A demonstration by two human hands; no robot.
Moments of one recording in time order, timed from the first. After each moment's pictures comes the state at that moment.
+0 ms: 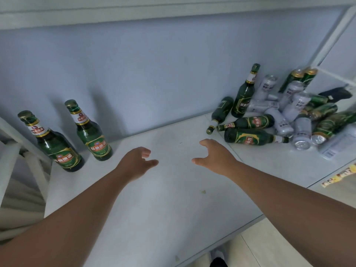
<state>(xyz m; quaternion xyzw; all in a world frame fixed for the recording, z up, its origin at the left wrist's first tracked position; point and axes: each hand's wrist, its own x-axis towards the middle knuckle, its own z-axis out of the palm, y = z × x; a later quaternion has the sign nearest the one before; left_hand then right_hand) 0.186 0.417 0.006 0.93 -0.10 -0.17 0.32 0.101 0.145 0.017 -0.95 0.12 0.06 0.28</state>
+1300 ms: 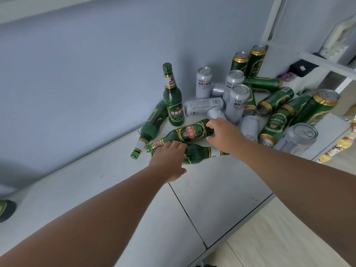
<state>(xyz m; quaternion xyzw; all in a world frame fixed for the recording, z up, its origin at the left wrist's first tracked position) 0.182 0.001 -0.003 0.90 -0.42 -0.09 -0.03 0.132 -0.214 0.000 -0.97 0.14 -0.01 0.20</state>
